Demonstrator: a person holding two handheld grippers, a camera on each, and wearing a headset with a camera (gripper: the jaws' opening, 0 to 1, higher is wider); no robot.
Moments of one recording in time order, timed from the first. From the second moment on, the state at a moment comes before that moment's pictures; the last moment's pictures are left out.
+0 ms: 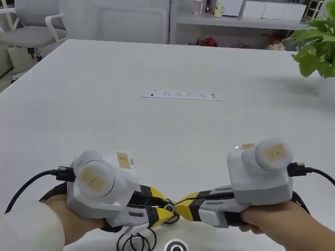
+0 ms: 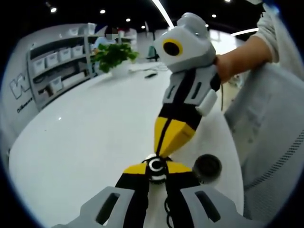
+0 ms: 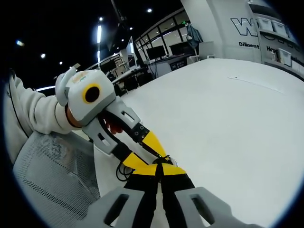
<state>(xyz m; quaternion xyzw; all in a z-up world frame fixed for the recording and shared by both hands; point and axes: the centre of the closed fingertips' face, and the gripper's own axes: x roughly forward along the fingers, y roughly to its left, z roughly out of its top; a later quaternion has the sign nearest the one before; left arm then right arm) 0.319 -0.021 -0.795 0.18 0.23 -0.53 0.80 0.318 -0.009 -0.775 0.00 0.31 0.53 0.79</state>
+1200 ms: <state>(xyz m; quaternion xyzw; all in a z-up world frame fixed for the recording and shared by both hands) 0.315 0.026 -0.732 0.13 0.21 -0.51 0.82 0.317 -0.006 -0.761 0.03 0.31 0.52 0.79</state>
